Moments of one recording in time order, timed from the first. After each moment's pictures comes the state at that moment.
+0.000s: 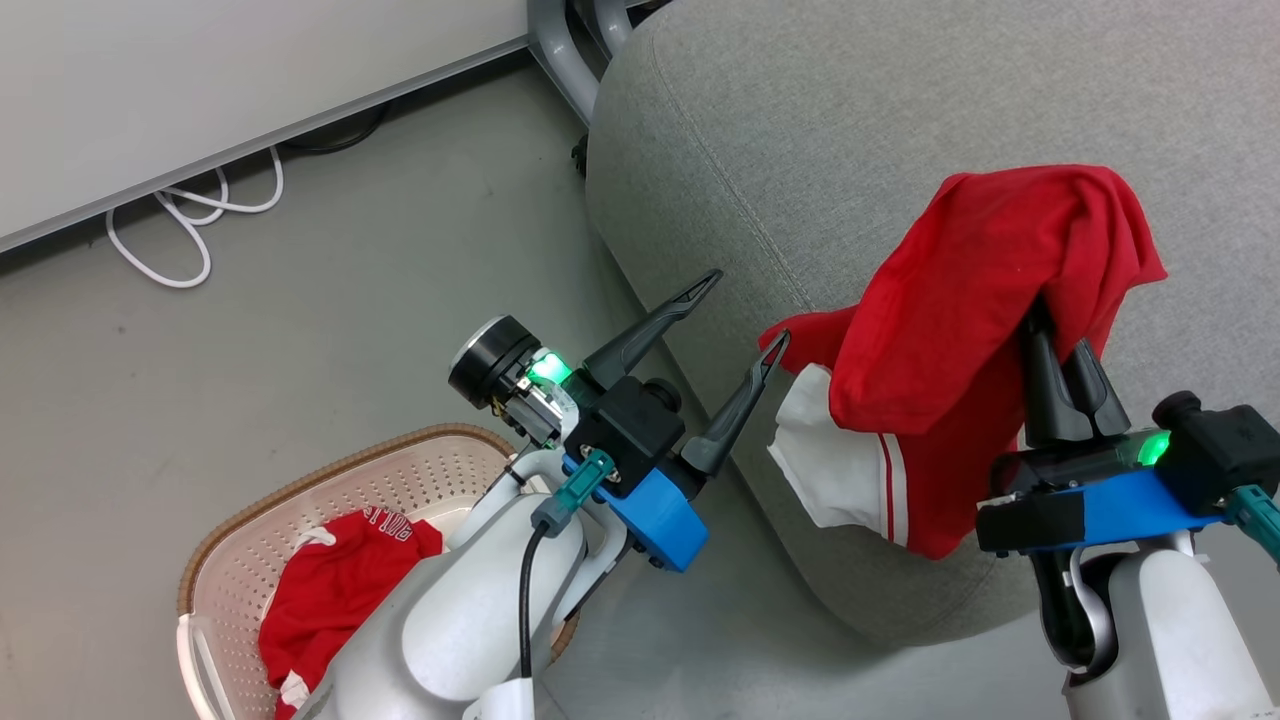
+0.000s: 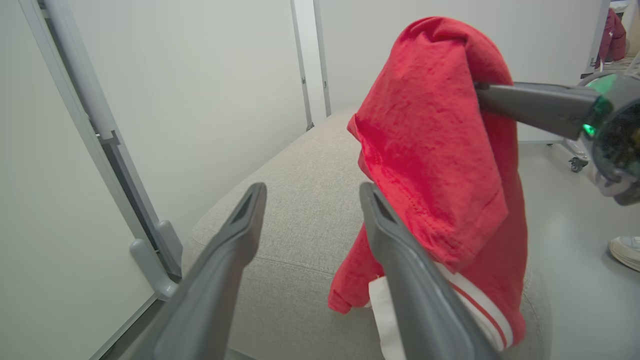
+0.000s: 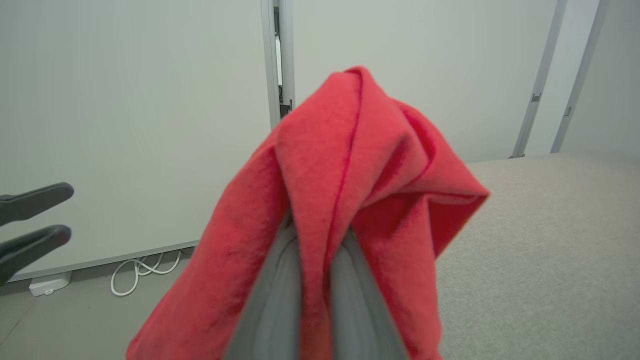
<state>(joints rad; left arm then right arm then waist) -0.61 0.08 -0.72 0.44 -0.17 -0.12 -0.26 -0.29 -0.05 -0.02 0.14 0.14 0.13 -0.26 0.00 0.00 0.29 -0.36</state>
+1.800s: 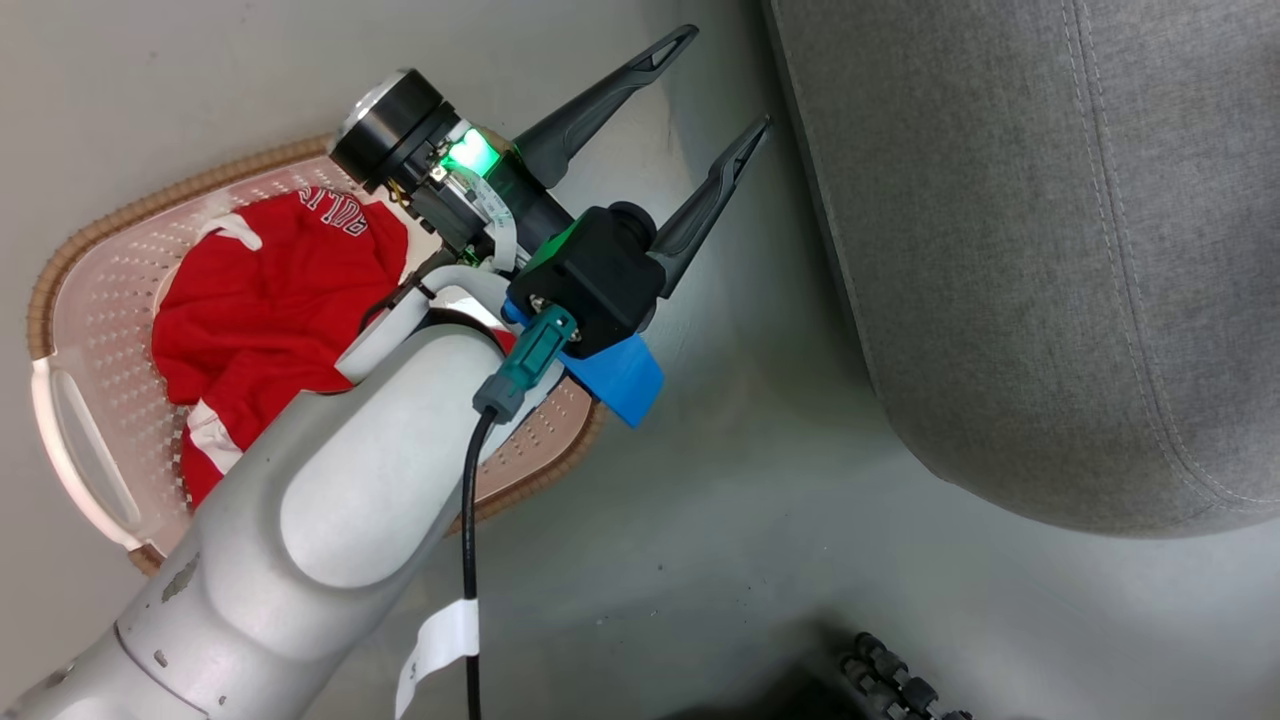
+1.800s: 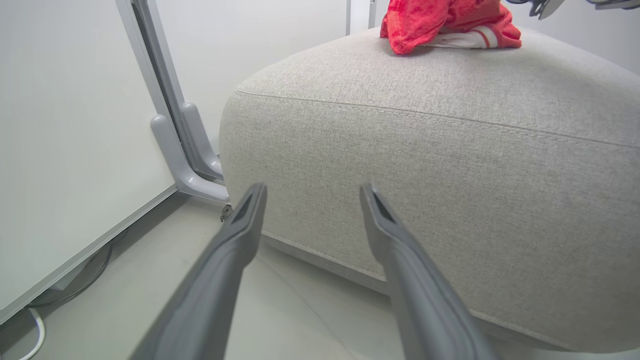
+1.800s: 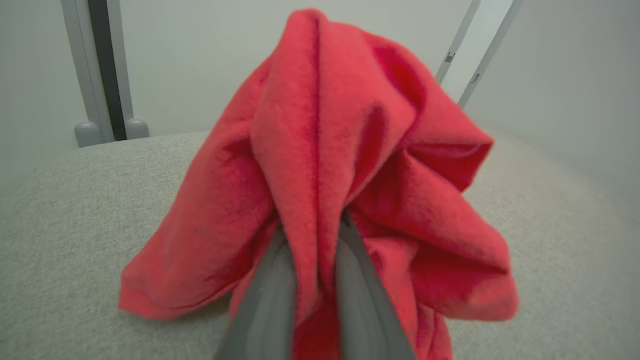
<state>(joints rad) -0.87 0.24 -0.74 0.23 -0.09 -0.11 -0.14 -0.99 -0.30 -0.46 0.64 0.07 0.13 -0.26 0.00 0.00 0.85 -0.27</state>
